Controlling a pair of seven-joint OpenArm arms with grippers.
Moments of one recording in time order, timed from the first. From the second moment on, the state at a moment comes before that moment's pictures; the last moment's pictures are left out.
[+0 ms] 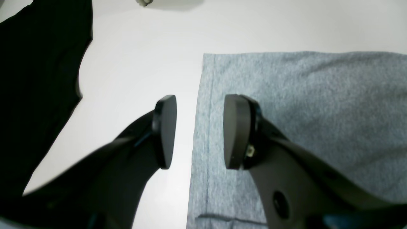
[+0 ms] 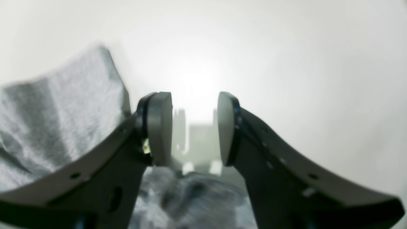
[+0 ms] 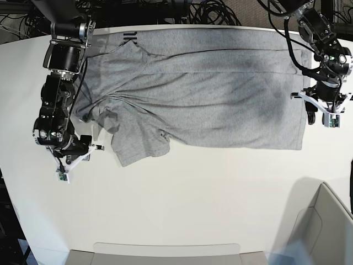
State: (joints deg) left arm 8.0 -8.5 -40.7 107.6 -7.0 -32.4 46.8; right arm 17.9 9.8 9.7 80.9 9.6 10.2 -64.2
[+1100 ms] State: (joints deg) left arm 7.6 -8.2 -40.7 107.6 -7.0 -32.0 47.2; right arm 25.4 9.3 9.3 59.4 15.6 22.3 -56.3
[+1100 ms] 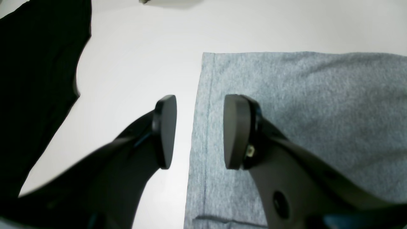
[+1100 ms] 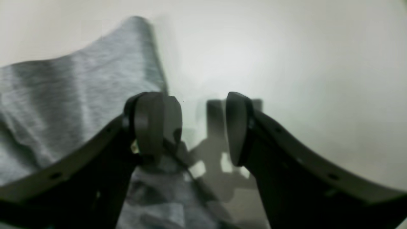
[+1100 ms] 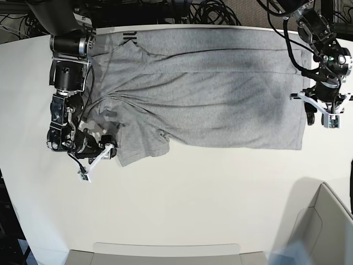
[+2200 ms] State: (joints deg) left arm 6.5 -8.9 -35.1 102.9 -7.0 -32.0 46.8; right arm 26.2 6.9 9.7 54.7 16.6 28.7 -55.0
